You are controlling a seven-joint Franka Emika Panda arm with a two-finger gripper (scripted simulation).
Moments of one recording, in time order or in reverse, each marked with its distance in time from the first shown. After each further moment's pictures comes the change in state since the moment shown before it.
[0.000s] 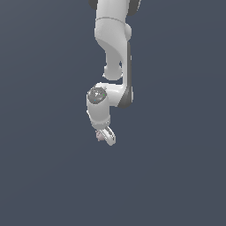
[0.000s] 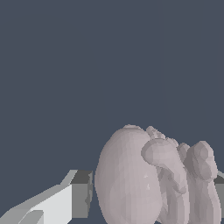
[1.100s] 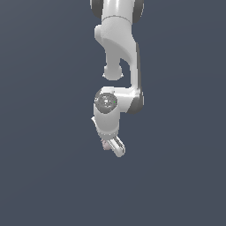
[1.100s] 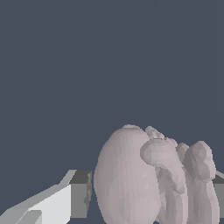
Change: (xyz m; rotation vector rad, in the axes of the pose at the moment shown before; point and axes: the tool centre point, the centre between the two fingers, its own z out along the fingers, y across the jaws) arm 0.006 -0.072 -0.027 -0.001 0.000 0.000
